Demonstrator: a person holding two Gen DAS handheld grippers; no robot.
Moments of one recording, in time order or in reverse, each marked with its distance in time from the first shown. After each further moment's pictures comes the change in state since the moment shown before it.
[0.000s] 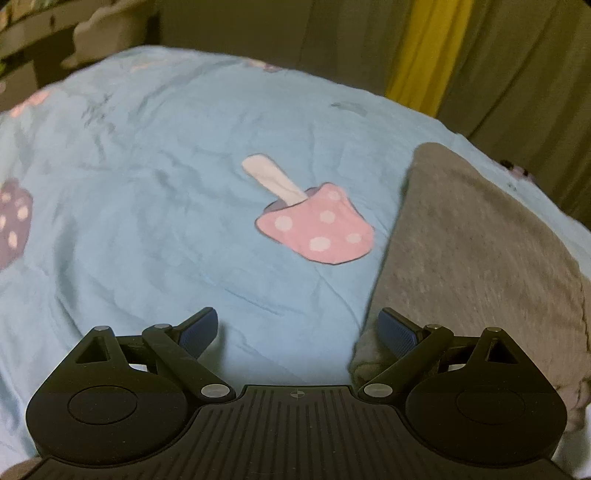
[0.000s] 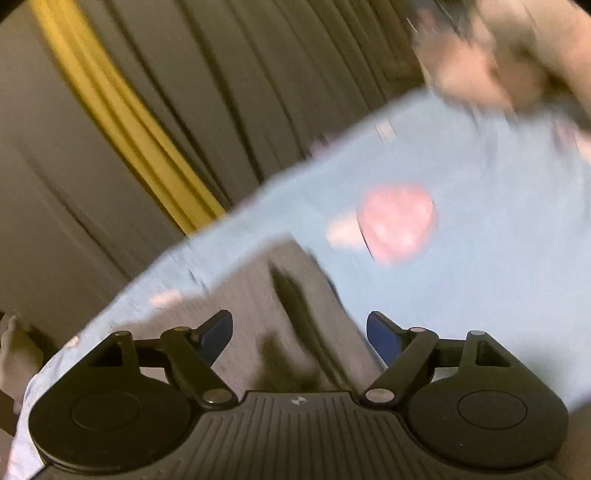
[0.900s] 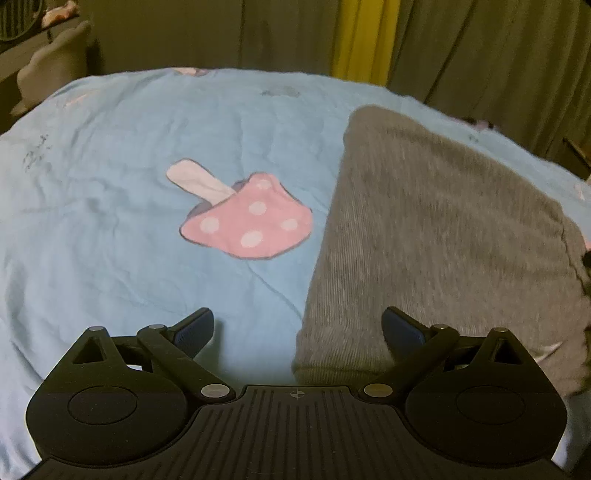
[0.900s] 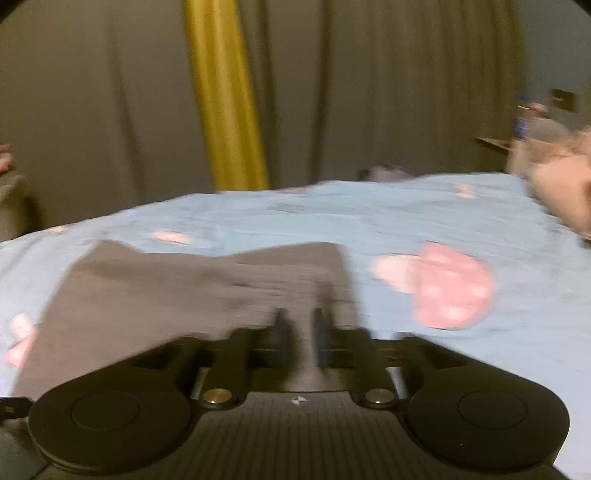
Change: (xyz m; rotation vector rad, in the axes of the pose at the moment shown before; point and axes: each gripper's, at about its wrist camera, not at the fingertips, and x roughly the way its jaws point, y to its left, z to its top) left arm 0.020 -0.038 -0.005 0.172 0.016 -0.055; right arm 0.066 0.015 -0.008 -0.351 0.083 -0.067
